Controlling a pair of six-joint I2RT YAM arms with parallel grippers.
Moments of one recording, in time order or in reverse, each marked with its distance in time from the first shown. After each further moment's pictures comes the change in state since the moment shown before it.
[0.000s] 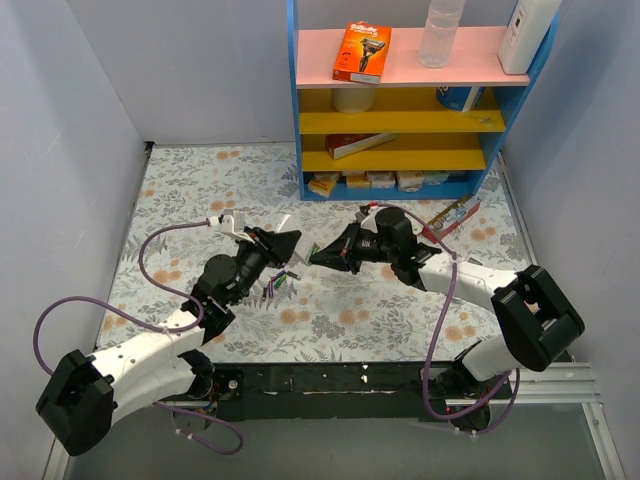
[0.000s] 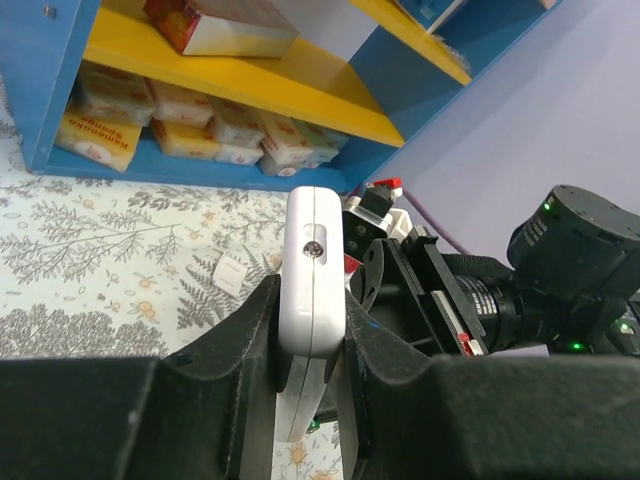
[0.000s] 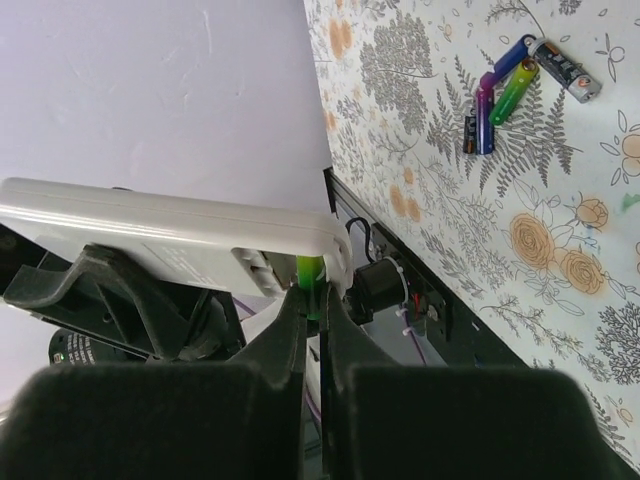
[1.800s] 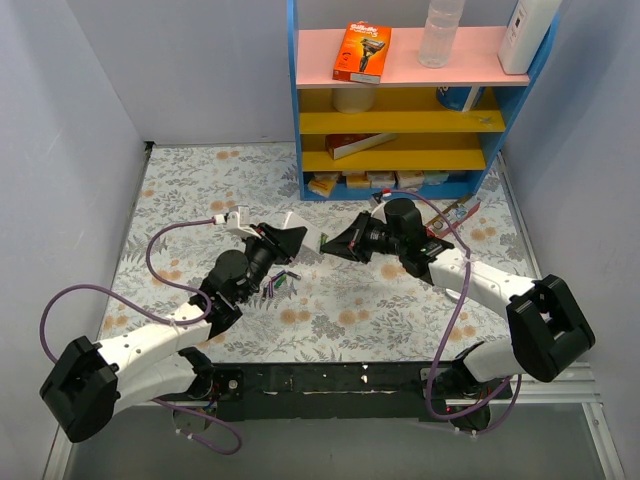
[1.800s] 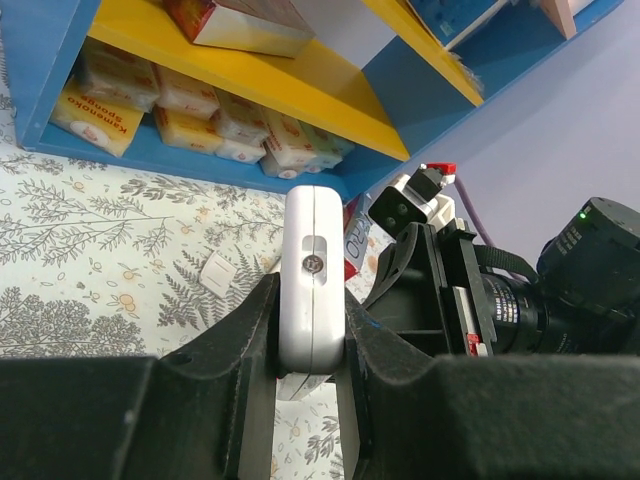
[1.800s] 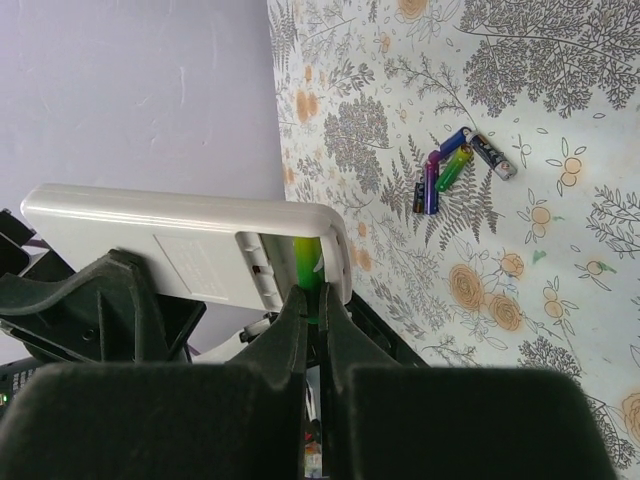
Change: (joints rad) left arm -0.058 0.073 0.068 -0.028 -0.116 -0.079; right arm -0.056 -0.087 0.043 -0.158 0.114 -0.207
